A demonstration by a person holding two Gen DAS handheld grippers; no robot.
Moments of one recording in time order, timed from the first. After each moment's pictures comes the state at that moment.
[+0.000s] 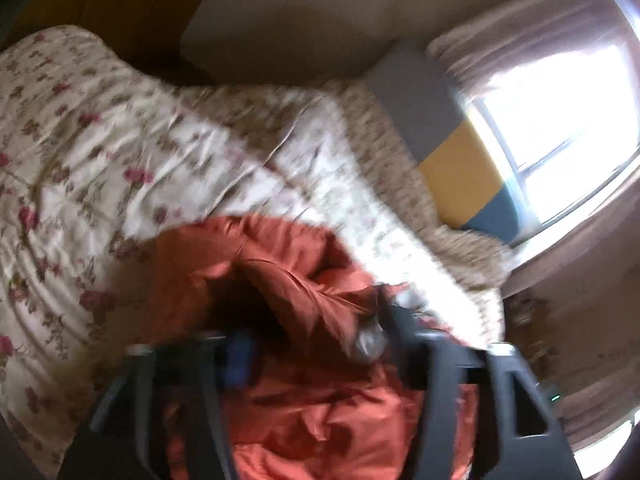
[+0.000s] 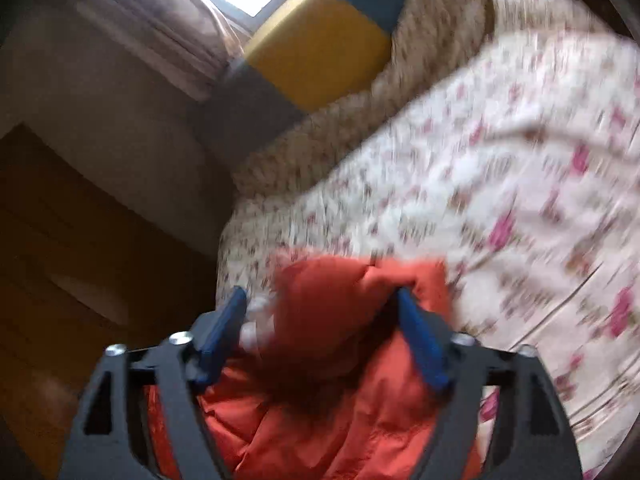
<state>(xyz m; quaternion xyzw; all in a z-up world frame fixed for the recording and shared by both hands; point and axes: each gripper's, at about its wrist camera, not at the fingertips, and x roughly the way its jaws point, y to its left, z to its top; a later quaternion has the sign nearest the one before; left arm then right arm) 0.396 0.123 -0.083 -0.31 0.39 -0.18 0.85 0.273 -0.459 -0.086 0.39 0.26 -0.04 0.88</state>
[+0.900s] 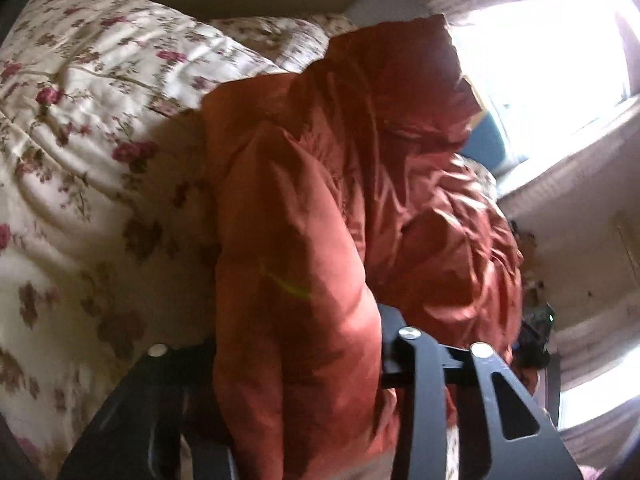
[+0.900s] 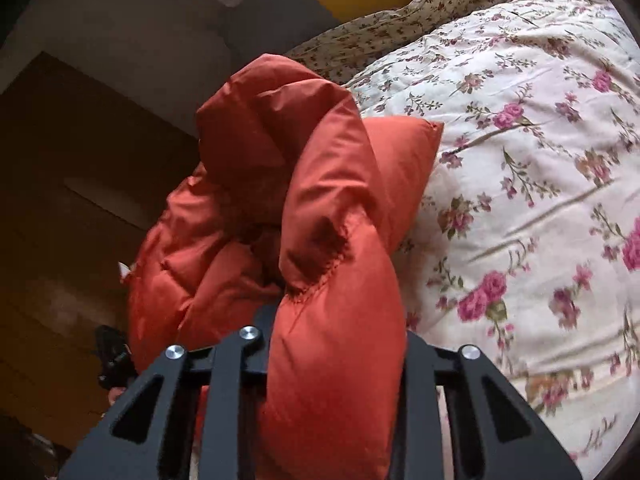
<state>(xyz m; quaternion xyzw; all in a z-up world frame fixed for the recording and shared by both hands) 0.324 0.134 -0.155 -0.26 0.48 -0.26 0.79 0.246 -0.448 -0.155 0.39 0.40 0.11 0.82</state>
